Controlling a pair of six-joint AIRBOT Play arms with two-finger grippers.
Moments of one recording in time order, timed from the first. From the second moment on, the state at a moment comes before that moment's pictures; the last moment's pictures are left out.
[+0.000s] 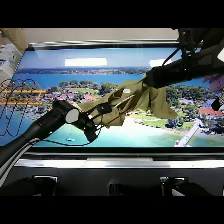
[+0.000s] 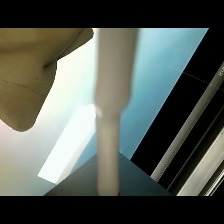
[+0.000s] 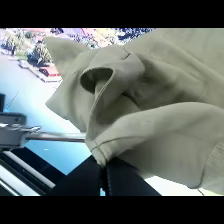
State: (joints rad) left arm -0.68 -1.36 1.19 1.42 -1.22 -1.11; right arm 0.21 -1.23 1.76 -1.13 1.50 1.43
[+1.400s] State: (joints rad) left arm -0.74 -1.41 1.21 1.43 -1.03 -1.04; right arm -0.39 -1.33 1.90 -1.17 1.58 1.54
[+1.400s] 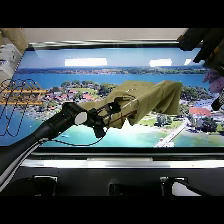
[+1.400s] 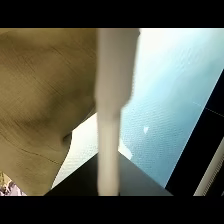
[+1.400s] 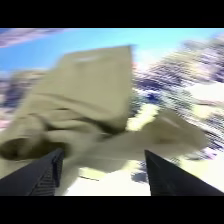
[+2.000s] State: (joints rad) left arm -0.67 -1.41 1.21 1.41 -1.09 -0.91; right arm -0.34 -1.62 1.91 -1.04 1.77 0.41
